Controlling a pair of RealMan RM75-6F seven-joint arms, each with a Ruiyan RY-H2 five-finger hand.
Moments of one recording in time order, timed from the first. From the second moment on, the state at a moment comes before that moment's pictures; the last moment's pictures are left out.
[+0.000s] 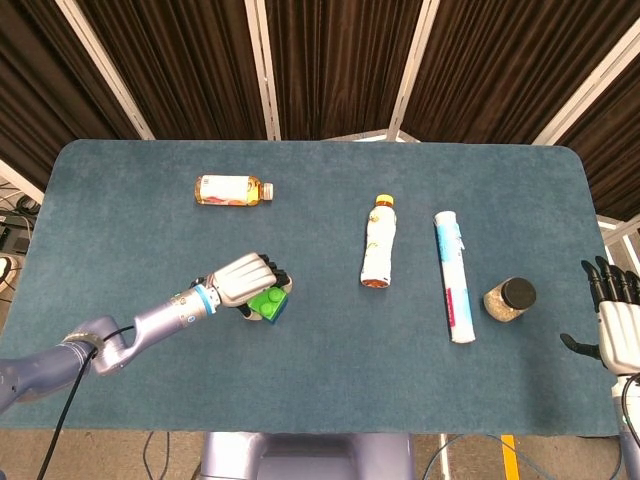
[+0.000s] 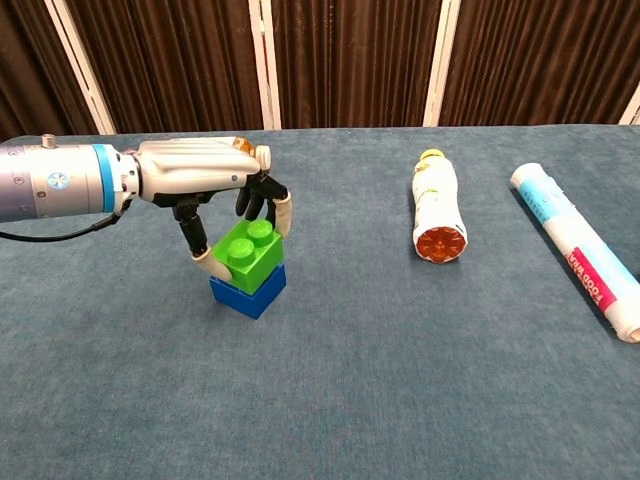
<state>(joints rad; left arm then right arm) -1.00 -1.55 0.05 -1.07 1.77 0.91 -0.38 0.15 -1.04 0.14 -1.66 -1.27 1.37 -0.15</state>
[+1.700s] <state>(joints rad) -0.52 -1.25 -0.01 -1.51 1.36 1.39 0.00 0.15 -1.04 0.12 -1.66 -1.39 1.41 -0.12</state>
